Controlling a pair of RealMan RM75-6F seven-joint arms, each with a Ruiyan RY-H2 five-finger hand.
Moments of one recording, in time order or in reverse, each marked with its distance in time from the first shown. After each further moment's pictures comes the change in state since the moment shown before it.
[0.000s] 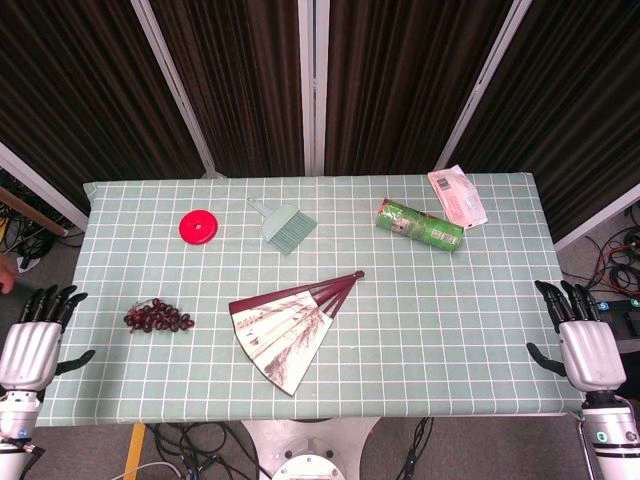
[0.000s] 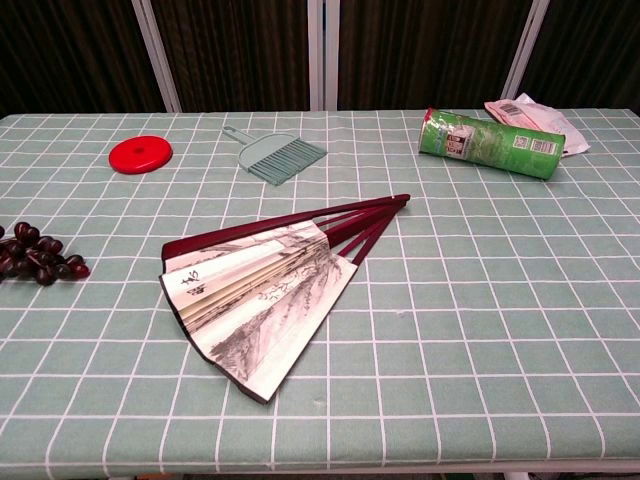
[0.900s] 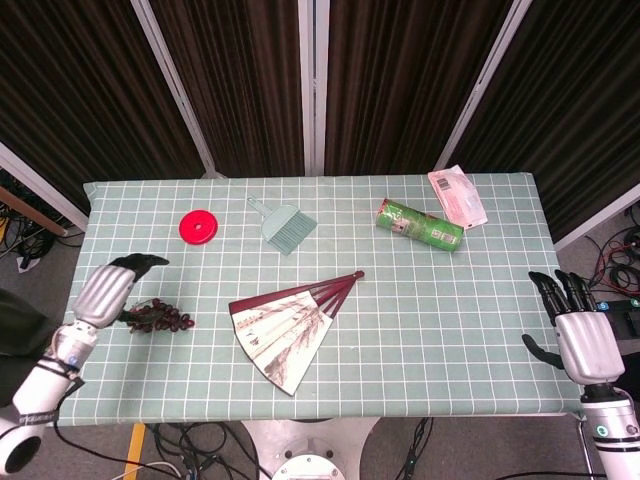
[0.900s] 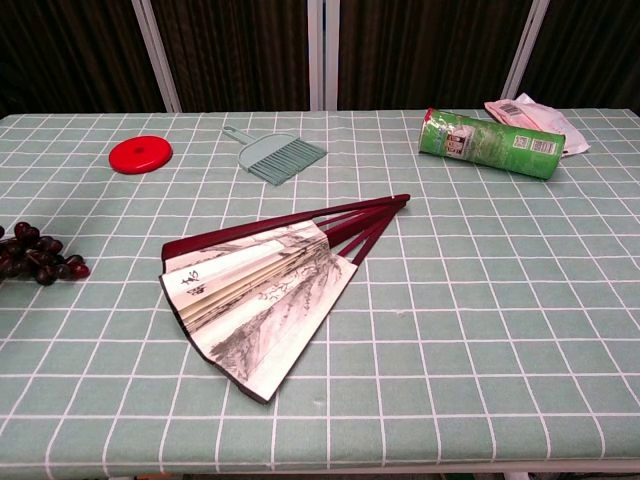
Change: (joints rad) left arm -0.336 0.037 -0.102 0.006 0.024 -0.406 -0.307; right arm 0.026 0.036 0.013 -0.028 -0.047 0.018 0.005
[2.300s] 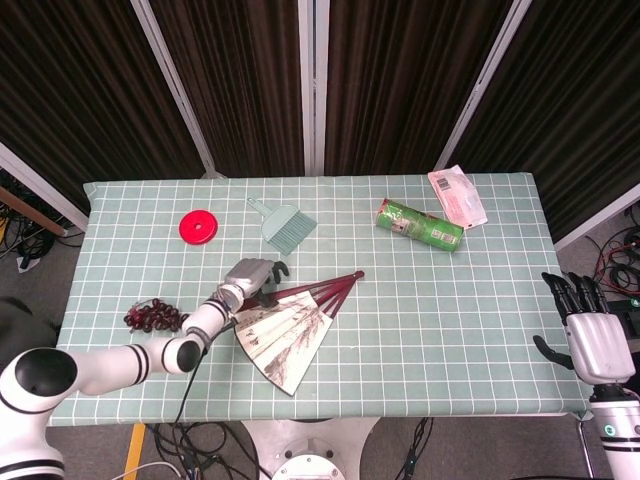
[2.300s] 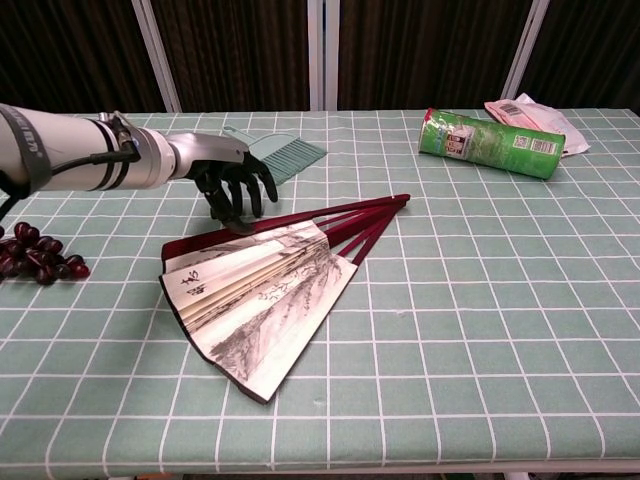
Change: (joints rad) left arm -0.659 -0.487 0.028 0.330 -0.881 -0.511 0.370; right arm -0.007 0.012 -0.002 0.005 0.067 -0.026 -0.002
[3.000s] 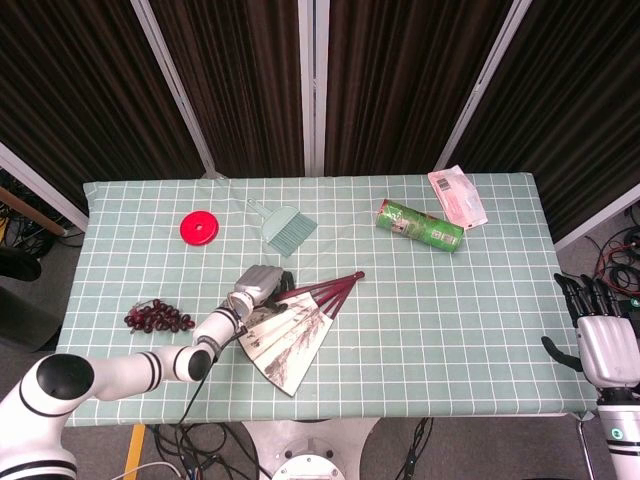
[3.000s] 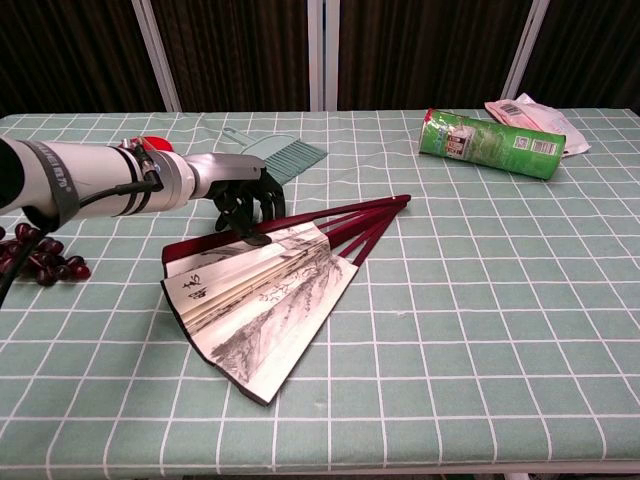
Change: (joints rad) left arm 0.013 -0.085 -0.004 0.045 0.055 0.037 -0.012; right arm -0.021 -0.010 0.005 0.024 0.015 0.028 0.018
